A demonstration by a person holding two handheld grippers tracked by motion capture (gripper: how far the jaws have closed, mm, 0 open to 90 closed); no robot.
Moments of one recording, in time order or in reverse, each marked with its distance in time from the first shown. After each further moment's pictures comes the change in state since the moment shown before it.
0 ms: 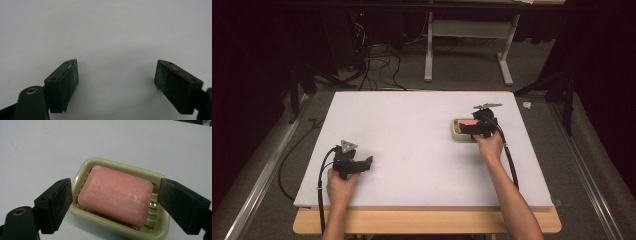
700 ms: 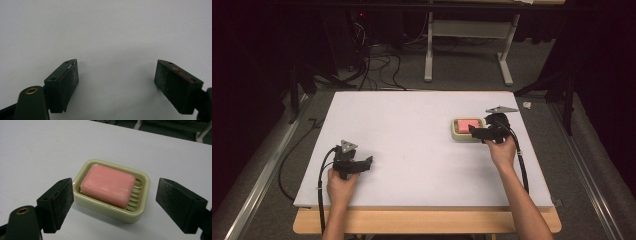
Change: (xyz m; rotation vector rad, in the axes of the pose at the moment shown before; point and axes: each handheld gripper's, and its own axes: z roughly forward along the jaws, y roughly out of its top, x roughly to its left) left arm 0.000 0.000 0.000 0.001 0.000 0.001; right arm -0.010 -0.014 -0.048 -0.094 0.011 -0.030
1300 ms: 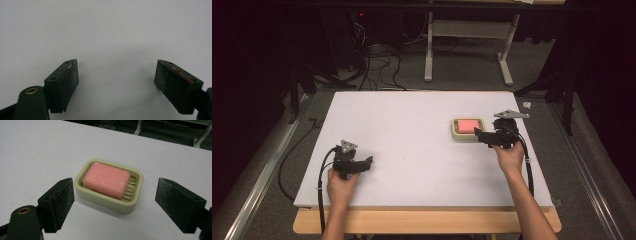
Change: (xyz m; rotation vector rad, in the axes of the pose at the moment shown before) left arm 0.000 0.000 0.000 0.000 0.001 0.000; right arm -0.004 -0.011 -0.029 -0.045 0.009 -0.008
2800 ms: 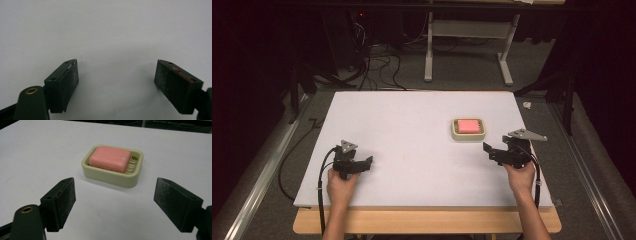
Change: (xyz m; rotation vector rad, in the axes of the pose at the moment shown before) left arm 0.000 0.000 0.000 0.000 0.002 0.001; right arm -0.006 -0.050 -0.035 -0.053 0.054 0.061
